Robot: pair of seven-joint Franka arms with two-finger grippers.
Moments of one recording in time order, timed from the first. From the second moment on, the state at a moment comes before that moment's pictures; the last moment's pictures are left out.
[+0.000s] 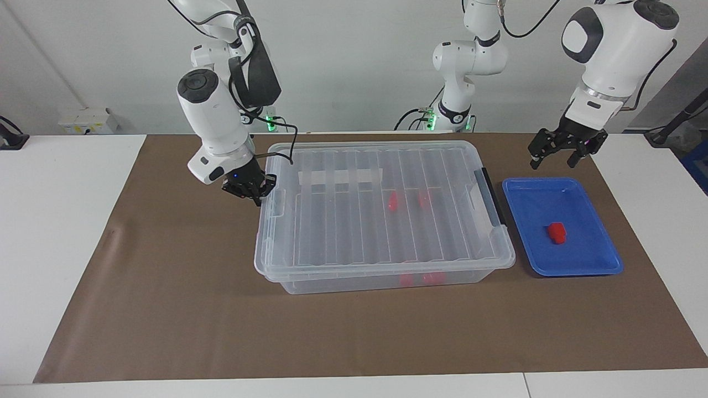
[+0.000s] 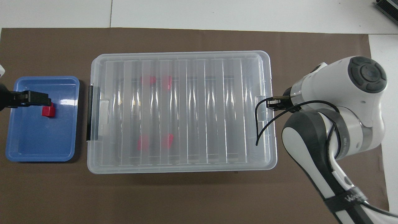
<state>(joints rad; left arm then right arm) -0.14 -0.09 0.14 -1.82 -0.02 1.81 0.01 0.23 0.07 -0.01 -1.89 0.09 2.00 0.20</state>
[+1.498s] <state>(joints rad) -0.15 -0.11 0.15 -1.82 -0.02 1.79 0.01 0.04 -0.03 -0.04 -1.73 -0.04 1.78 0.20</state>
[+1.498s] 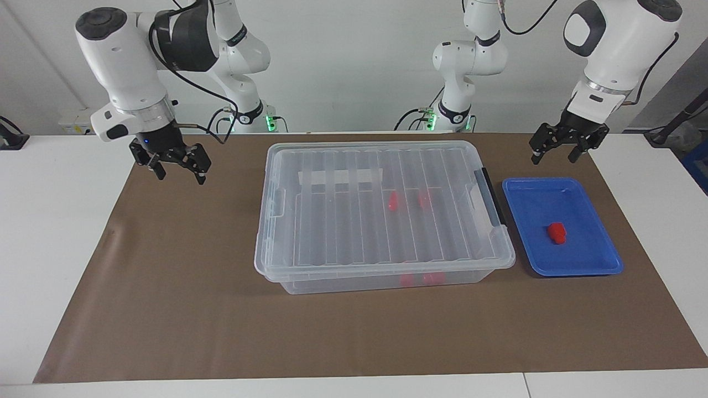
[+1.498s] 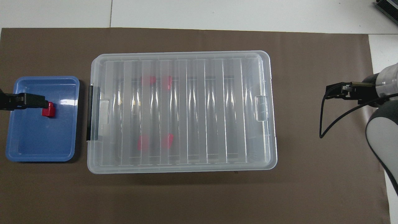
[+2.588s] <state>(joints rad) -0.15 -0.11 0.15 -1.82 -0.02 1.79 0.01 0.03 0.00 -0.03 -1.49 0.00 1.44 0.19</state>
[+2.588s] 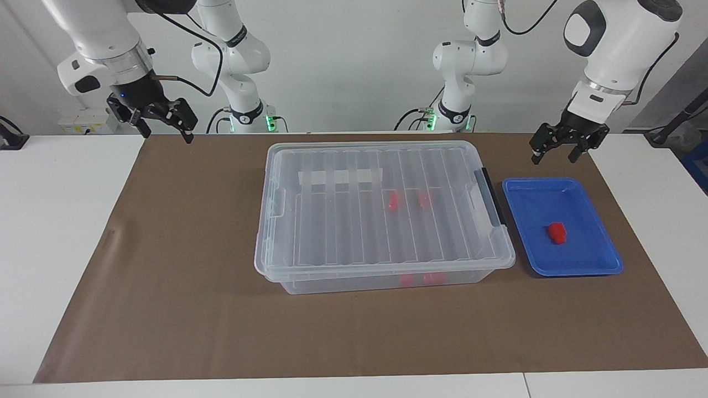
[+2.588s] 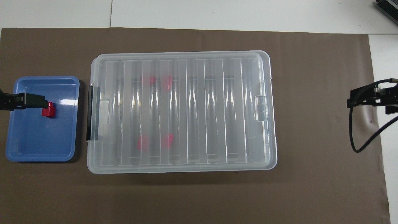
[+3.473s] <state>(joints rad) -0.15 -0.11 0.15 -1.82 -0.02 1.79 0.01 0.03 -0.01 -0.03 -1.52 0.00 1.46 0.19</state>
